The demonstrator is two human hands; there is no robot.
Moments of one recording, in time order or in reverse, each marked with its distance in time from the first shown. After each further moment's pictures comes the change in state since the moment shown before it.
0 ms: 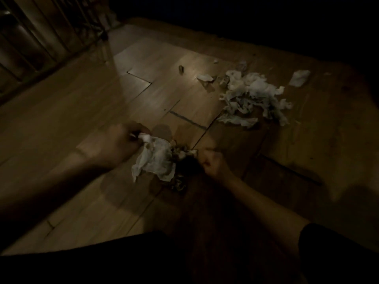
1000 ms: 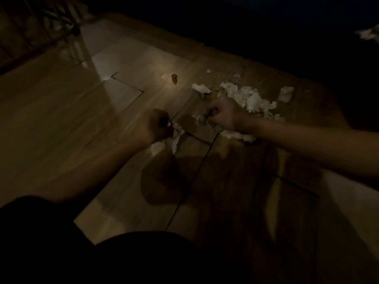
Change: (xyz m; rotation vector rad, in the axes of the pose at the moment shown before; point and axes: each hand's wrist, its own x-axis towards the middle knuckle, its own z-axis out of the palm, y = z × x) left_hand 0.115 0.004 -0.005 -0.109 -0.054 0.127; right_hand 0.152 -0.109 -0.110 -0.183 -0.159 0.114
